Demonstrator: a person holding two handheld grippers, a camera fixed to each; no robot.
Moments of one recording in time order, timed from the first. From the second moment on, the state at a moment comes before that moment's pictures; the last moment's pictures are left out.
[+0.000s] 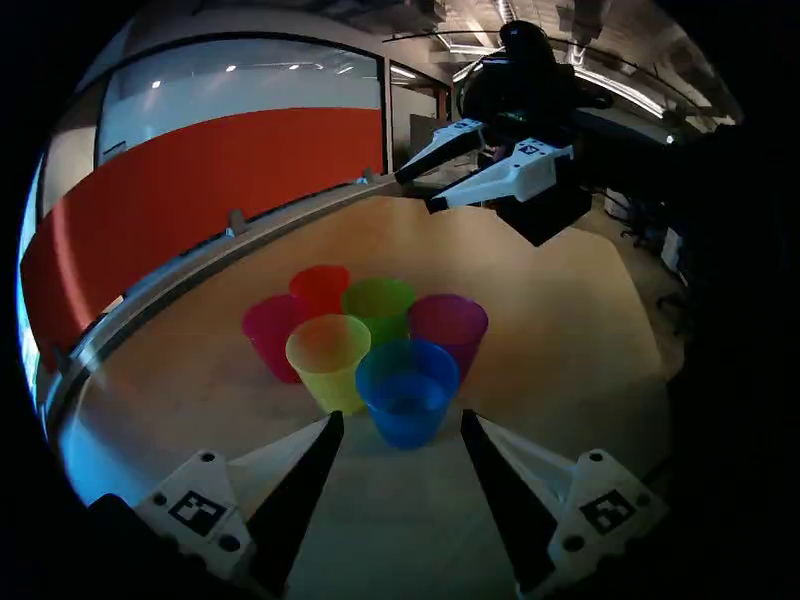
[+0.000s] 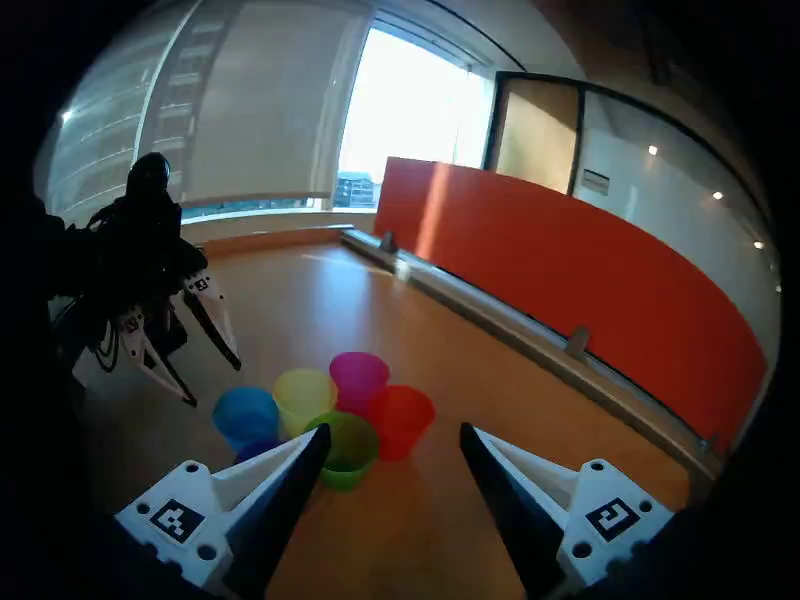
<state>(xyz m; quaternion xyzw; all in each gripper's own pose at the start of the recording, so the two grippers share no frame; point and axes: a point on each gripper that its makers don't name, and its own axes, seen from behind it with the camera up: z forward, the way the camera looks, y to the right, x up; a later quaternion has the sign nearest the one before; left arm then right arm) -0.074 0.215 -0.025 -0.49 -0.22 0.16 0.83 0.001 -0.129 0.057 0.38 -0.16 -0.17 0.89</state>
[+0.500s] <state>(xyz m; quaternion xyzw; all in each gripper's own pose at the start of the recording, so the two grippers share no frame) -0.091 0.229 -0.020 -0.49 -0.23 0.18 0.82 -0.006 -0.127 0.062 0.38 -0.17 -0.17 0.89</state>
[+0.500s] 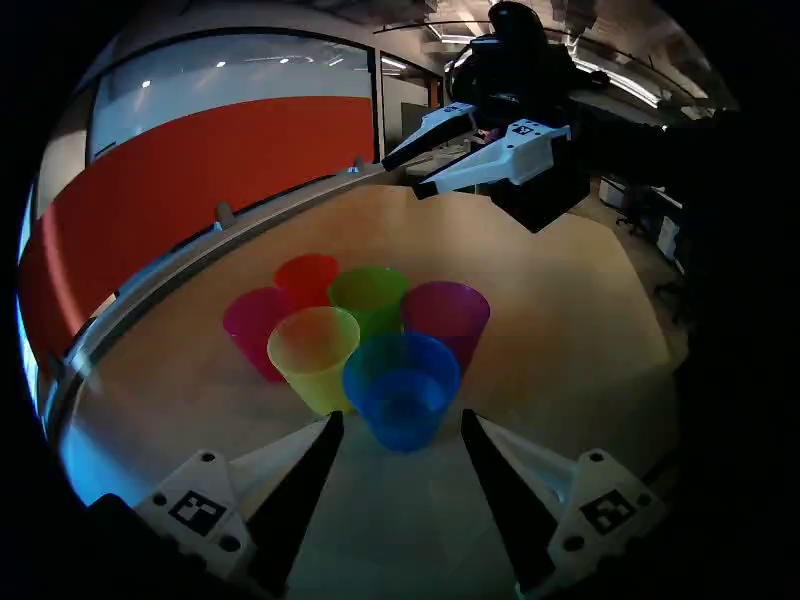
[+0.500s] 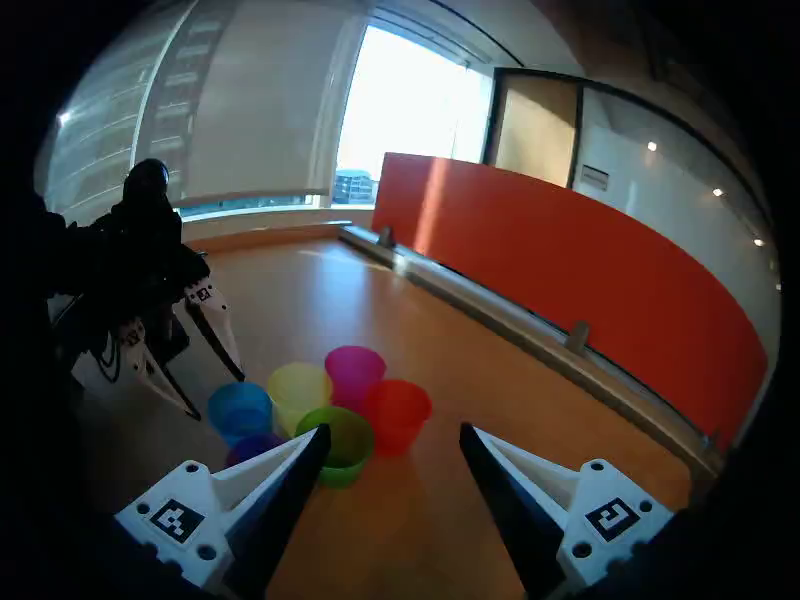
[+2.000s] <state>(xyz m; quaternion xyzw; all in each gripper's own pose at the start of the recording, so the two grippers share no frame) -0.105 0.263 -0.002 -0.51 -0.22 0.18 0.82 -0.022 -0.114 0.069 0.37 -0.19 -0.16 0.90</state>
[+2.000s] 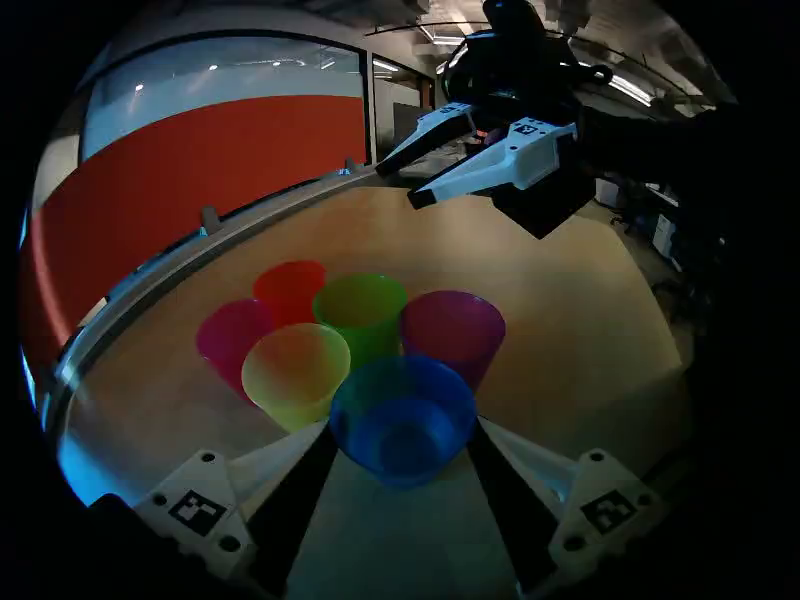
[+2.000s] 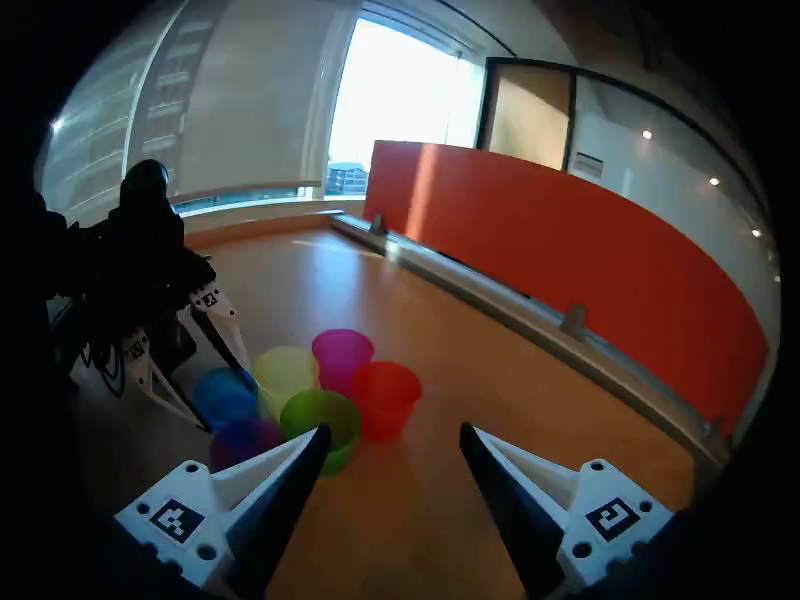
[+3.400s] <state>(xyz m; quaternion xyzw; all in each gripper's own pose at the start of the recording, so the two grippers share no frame) -0.101 0.269 0.002 -0.50 -0.19 0.15 0.83 -0.018 -0.112 0.070 0.36 -0.18 -0.16 0.90</state>
